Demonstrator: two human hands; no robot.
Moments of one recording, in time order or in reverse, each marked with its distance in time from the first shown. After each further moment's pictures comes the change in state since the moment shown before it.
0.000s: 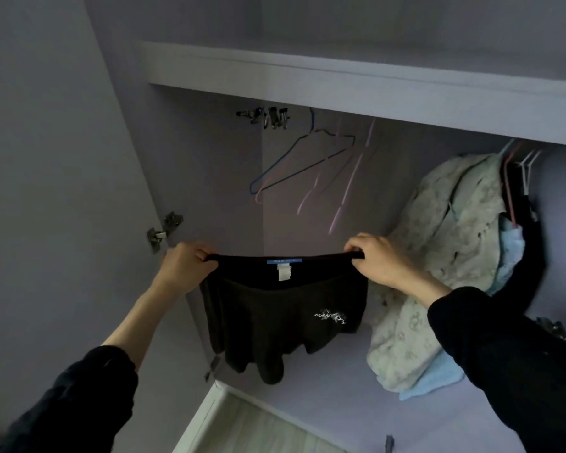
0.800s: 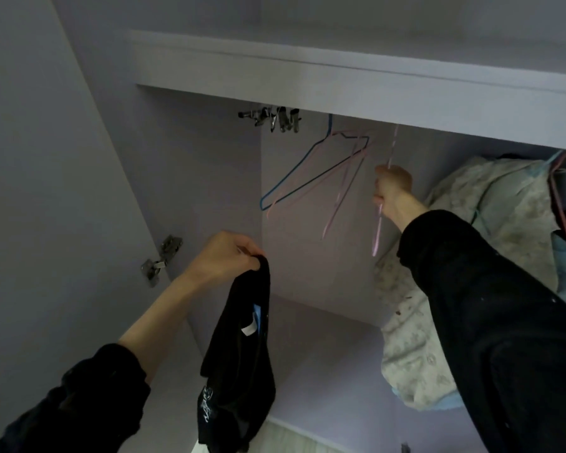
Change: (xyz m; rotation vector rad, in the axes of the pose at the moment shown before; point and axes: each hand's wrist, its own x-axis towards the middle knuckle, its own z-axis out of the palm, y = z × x) left_hand 0.090 0.025 -0.003 -0.283 -0.279 0.177; right_hand 0.185 -0.003 -0.036 1.219 0.521 0.730
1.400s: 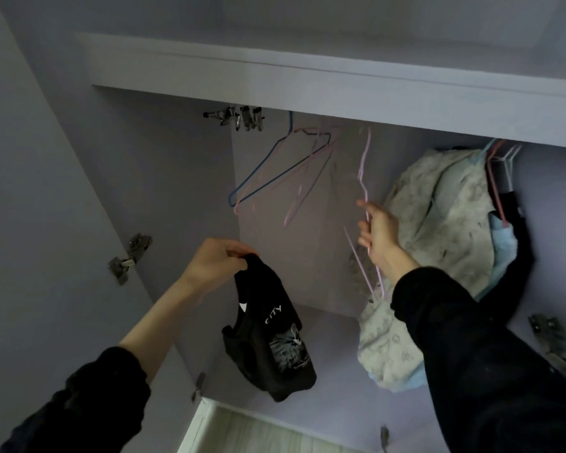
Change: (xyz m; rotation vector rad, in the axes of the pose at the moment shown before) left_hand -0.016 0.015 0.044 -0.149 -0.016 0.010; right_hand -0.055 0.064 -0.074 0.221 -0.032 0.040
